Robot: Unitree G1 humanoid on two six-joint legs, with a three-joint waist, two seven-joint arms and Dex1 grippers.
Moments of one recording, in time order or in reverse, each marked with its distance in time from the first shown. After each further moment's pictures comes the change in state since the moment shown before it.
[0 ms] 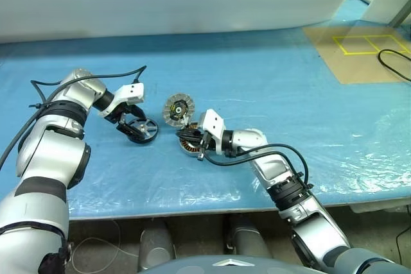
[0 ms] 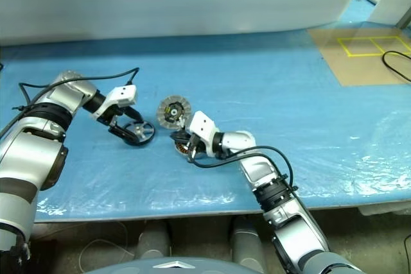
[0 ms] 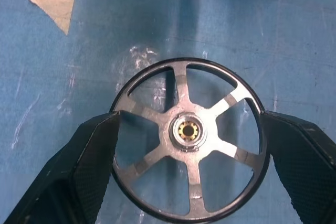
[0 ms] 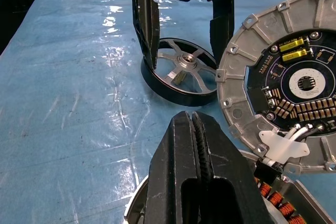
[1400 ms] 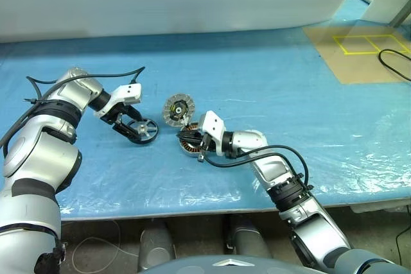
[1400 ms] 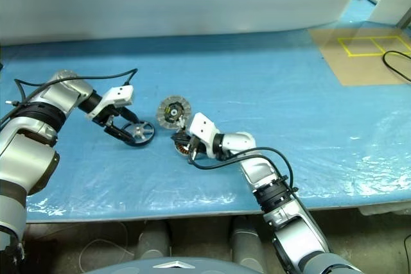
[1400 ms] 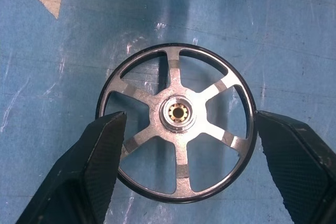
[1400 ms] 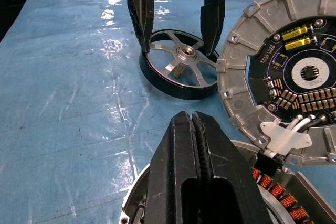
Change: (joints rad) left arm 0.012 0.081 -0.213 -0.096 -0.215 0.072 0.000; right arm 0.006 0.000 0.001 0.004 -0.019 -0.004 0.000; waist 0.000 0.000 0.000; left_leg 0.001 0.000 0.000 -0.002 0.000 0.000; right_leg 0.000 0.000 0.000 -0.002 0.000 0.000
